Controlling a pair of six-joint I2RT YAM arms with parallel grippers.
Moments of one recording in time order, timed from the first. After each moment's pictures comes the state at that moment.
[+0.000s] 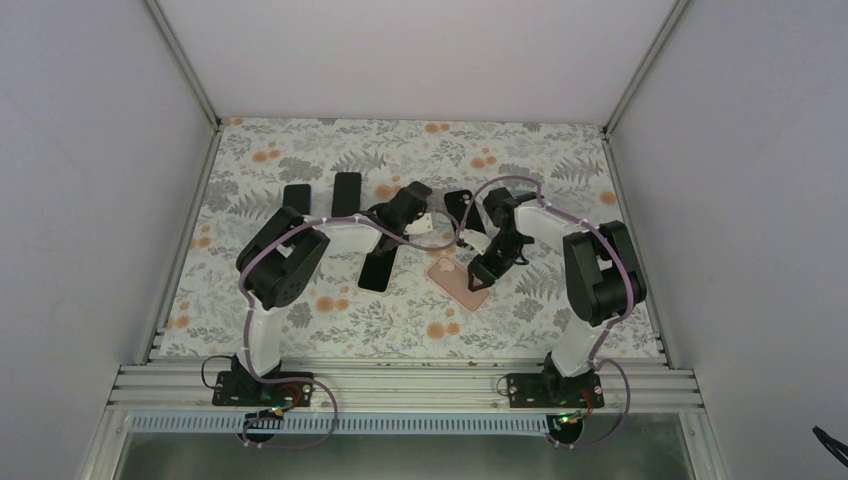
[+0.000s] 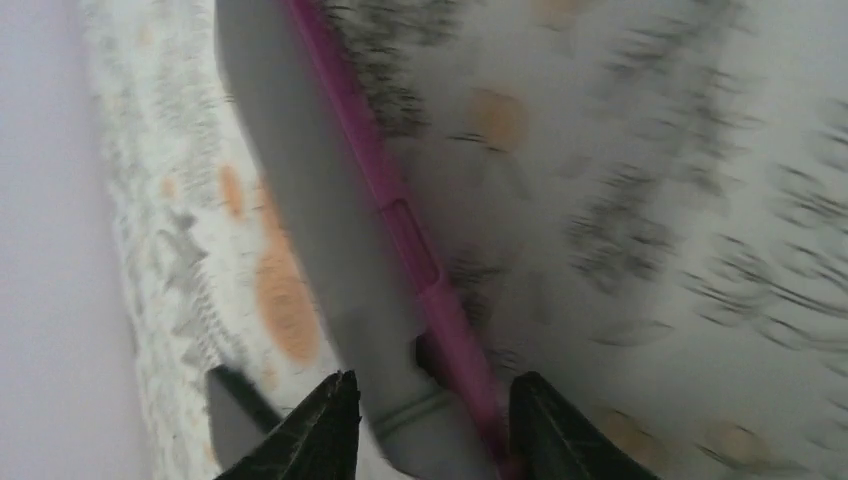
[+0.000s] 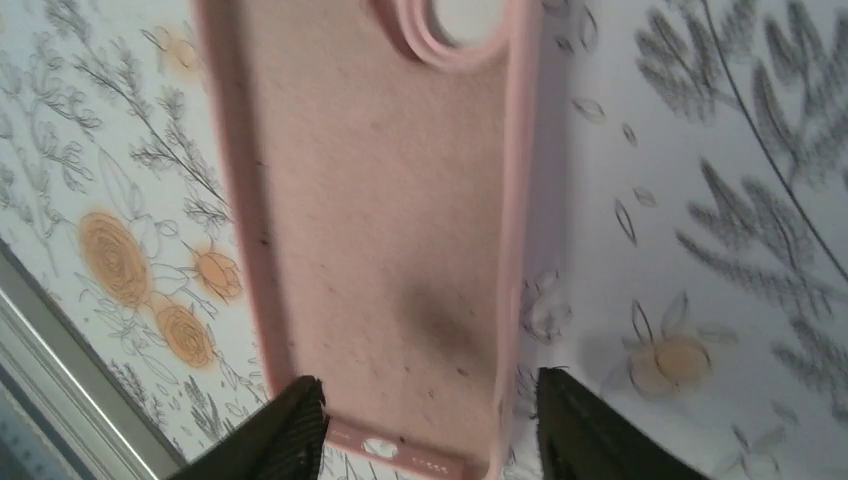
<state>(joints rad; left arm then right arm) -0.70 2.02 1.21 -0.05 -0.48 0.84 0.35 1.79 1.09 -0.97 -0.42 -0.51</state>
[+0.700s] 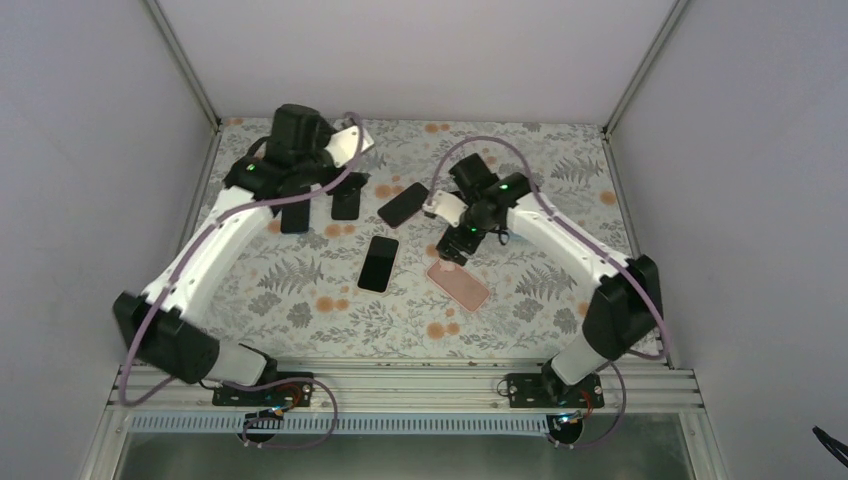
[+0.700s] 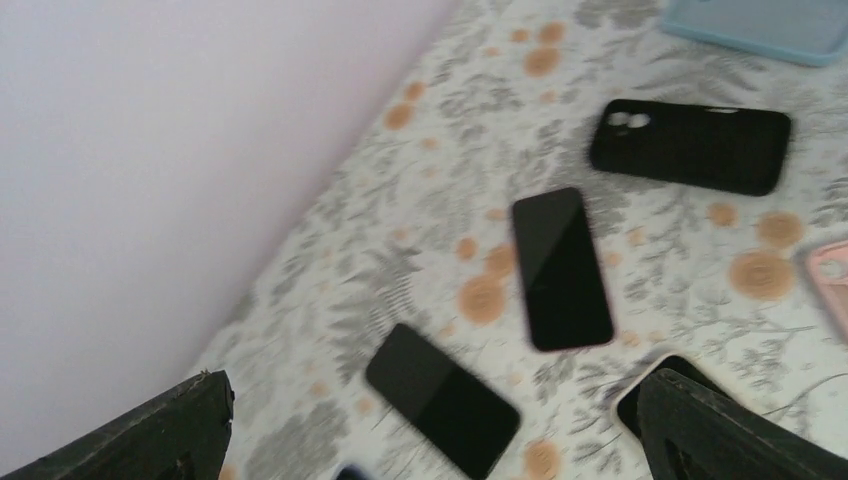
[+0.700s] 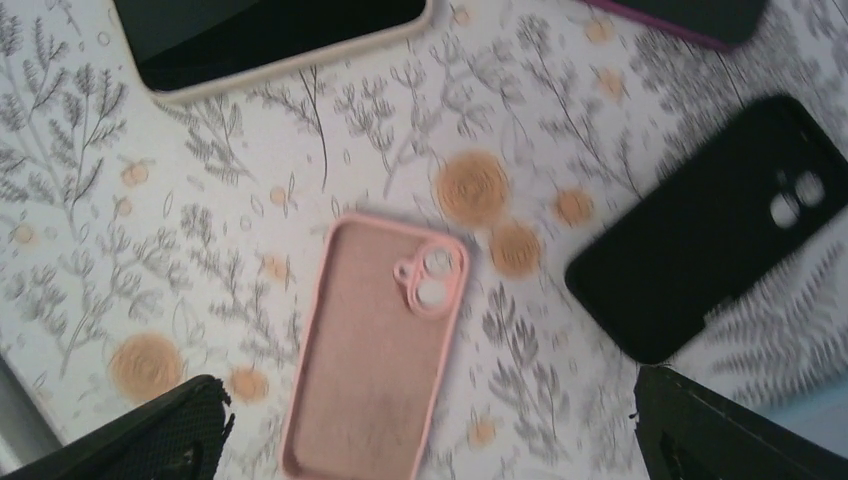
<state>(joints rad) -0.42 1.46 1.49 -0.68 0.15 0.59 0.58 1.56 1.37 -1.03 -0.14 -0.48</state>
